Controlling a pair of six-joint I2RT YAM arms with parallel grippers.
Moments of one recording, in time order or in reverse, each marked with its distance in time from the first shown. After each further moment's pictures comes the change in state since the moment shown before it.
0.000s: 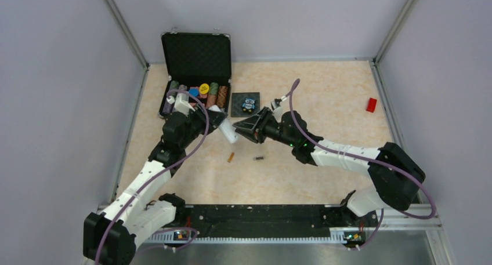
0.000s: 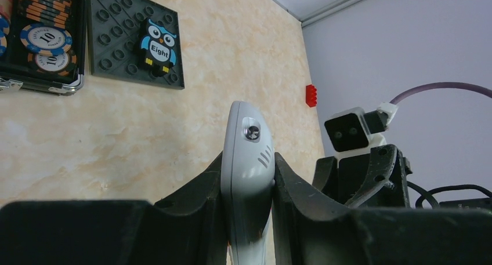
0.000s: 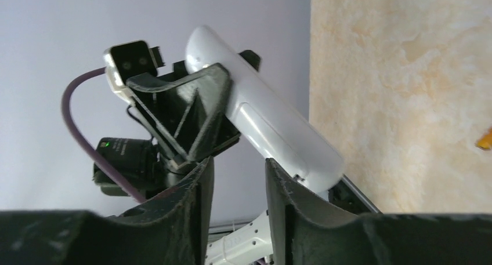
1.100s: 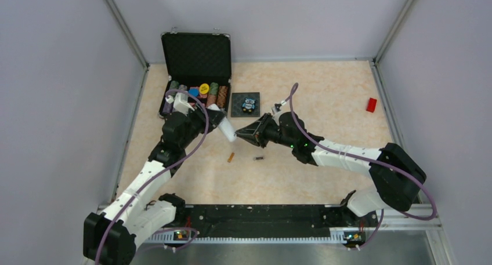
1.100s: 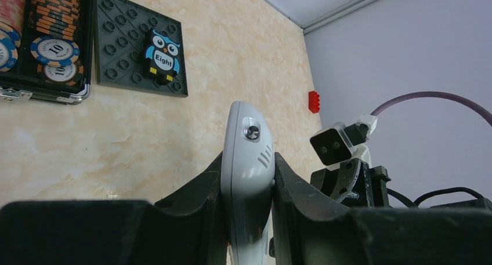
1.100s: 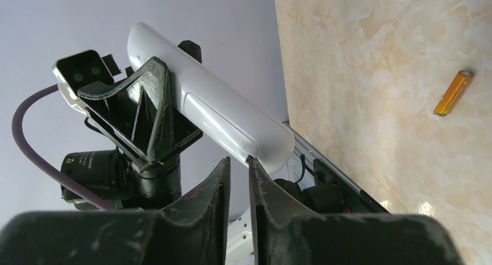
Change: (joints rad) left arm 0.000 0.000 0.000 0.013 -0.023 0.017; right arm -0.002 -0.011 0.000 -0.170 -0.011 0.031
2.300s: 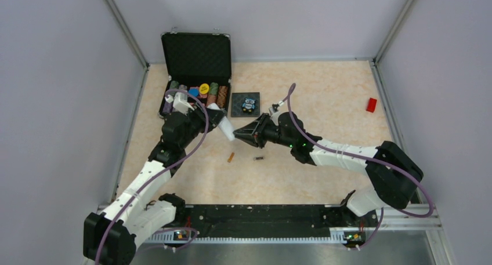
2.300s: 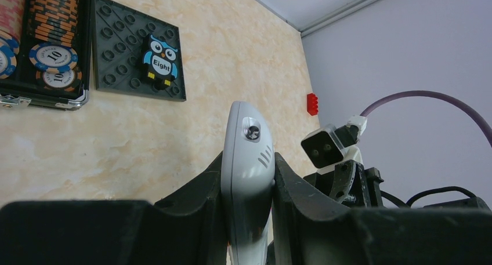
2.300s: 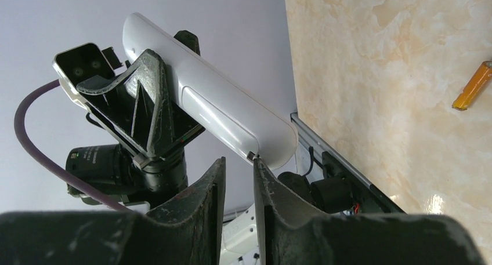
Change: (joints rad) left arm 0.000 0.000 0.000 0.018 0.000 0.003; right arm 0.003 0.027 0.002 0.048 -0.042 0.032
